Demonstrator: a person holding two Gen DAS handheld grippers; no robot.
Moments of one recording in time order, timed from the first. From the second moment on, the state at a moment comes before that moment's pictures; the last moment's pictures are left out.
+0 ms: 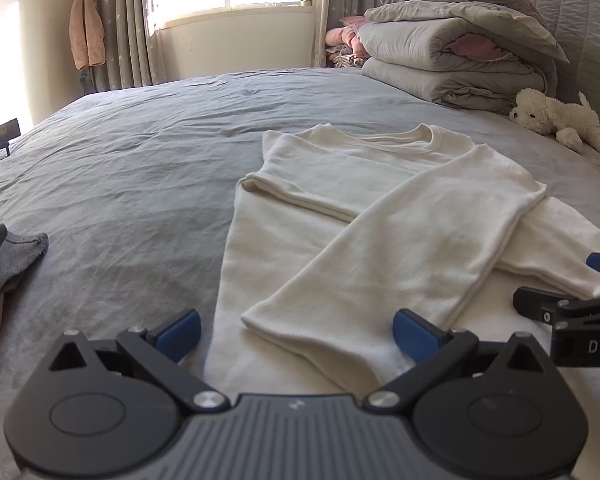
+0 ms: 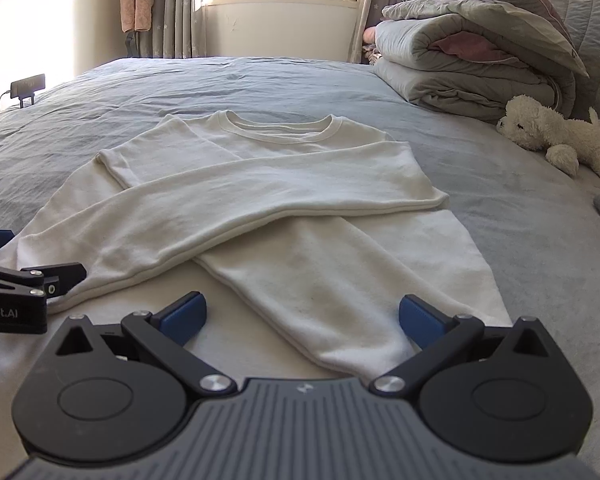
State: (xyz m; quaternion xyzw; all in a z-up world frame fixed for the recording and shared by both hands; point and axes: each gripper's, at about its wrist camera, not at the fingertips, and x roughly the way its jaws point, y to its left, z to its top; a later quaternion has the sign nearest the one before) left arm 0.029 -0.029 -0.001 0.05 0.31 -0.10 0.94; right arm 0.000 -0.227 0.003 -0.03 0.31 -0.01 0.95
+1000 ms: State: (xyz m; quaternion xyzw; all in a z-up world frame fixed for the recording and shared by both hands) left arm 0.029 -0.027 0.003 0.04 0.32 -0.10 0.94; right arm 0.000 -0.228 0.003 -0.02 0.31 -0.01 0.95
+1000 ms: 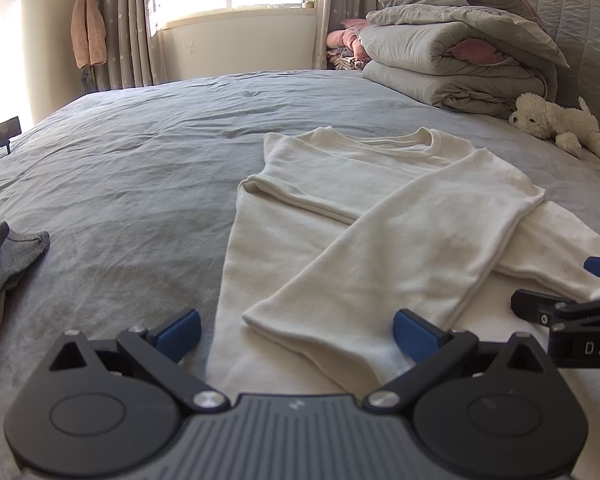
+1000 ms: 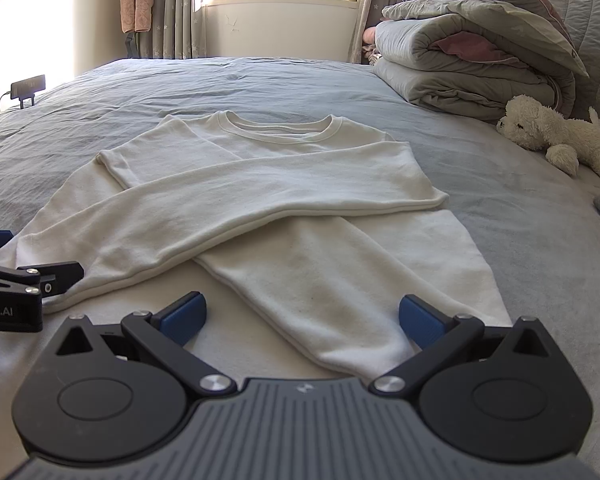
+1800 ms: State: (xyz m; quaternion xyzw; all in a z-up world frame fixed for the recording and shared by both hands) left arm 0.009 -0.025 0.048 0.02 0.29 -0.22 0.93; right arm 0.004 -0.239 0.016 -0.03 0.36 0.03 0.93
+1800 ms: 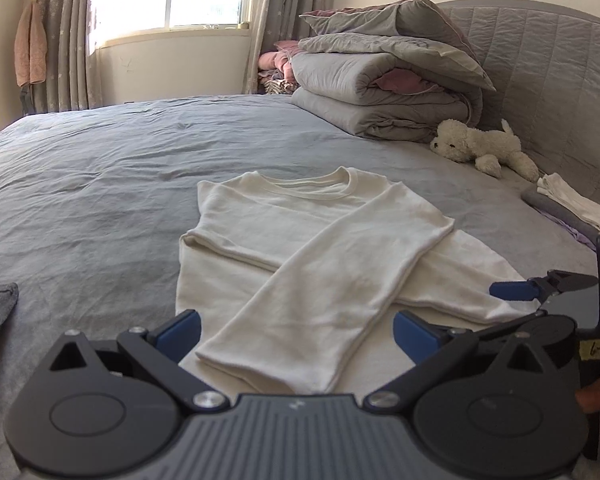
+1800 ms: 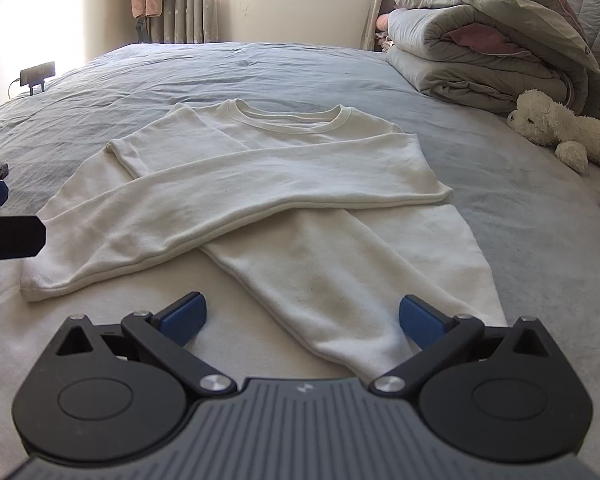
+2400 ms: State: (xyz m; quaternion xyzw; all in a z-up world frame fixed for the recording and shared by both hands) left arm 0.019 -0.026 0.050 0.01 0.31 -0.22 0.92; right arm -0.015 -0.299 0.060 -0.01 0.29 -0.01 0.96
